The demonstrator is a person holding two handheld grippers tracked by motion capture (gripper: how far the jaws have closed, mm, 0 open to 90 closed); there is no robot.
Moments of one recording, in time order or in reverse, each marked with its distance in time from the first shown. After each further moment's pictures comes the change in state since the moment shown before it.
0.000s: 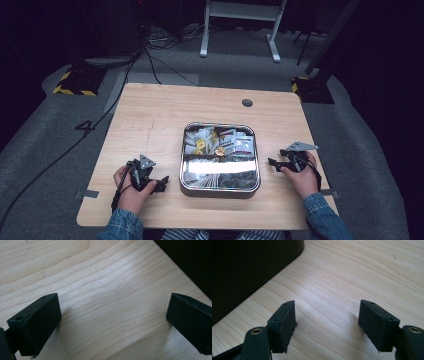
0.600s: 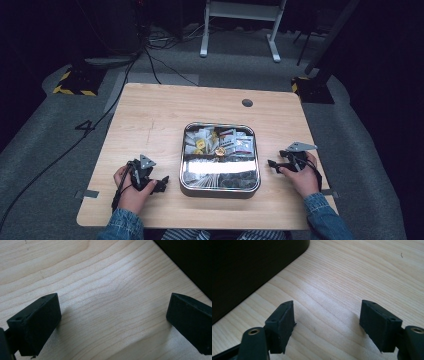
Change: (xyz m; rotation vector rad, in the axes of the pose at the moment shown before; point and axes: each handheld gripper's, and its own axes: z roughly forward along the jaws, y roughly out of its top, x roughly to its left) left arm 0.000 0.001 0.001 -0.004 -0.002 0.002; right arm 0.002 0.001 -0.002 0.027 0.021 -0.018
